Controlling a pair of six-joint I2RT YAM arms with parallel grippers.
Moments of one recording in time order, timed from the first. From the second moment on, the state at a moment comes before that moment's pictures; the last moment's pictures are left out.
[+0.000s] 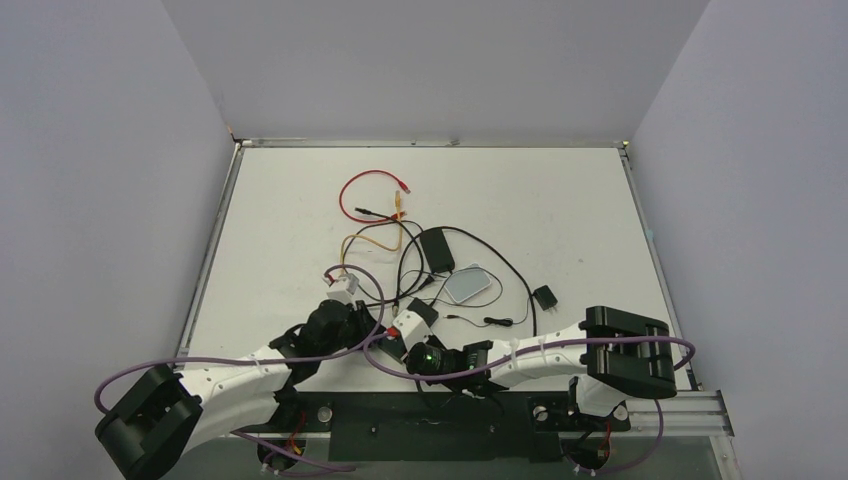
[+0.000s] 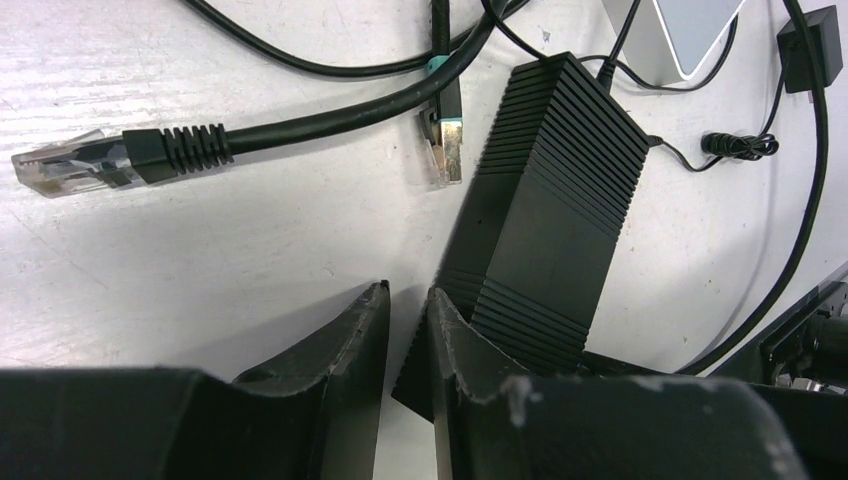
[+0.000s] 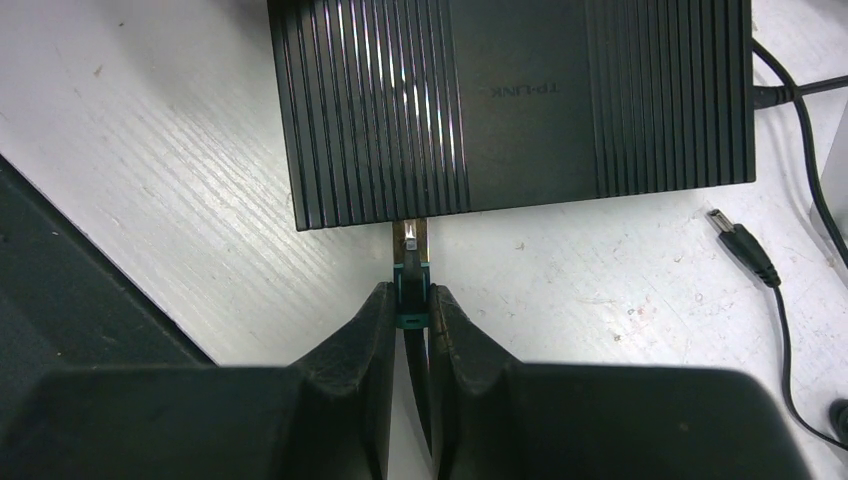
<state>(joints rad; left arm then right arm) -0.76 0.98 0.13 0.23 -0.04 -0.81 1.41 1.56 0.68 -0.02 0.43 0.39</state>
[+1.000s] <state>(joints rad) -0.78 1.06 0.11 0.38 -0.03 -0.77 1.35 1.53 0.64 0.03 0.30 0.16</state>
